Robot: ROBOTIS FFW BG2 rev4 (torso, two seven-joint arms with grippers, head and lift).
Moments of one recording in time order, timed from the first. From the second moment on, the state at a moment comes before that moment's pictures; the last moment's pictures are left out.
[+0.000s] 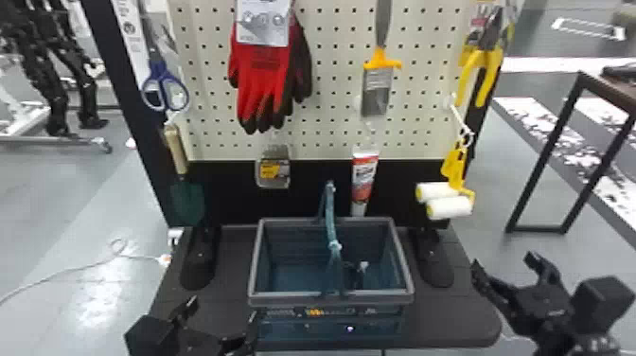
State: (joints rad) left arm 0.35 0.09 -0.06 -1.76 0.08 -0.06 -0.19; right arm 0.13 -0.07 -0.20 -1.56 -0.09 -0.17 0.38
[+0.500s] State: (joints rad) left arm 0.34 0.09 -0.07 -1.75 0.08 -0.06 -0.19; right arm -0.12 -0.13 -0.28 -1.42 -0.04 -0.01 0.64
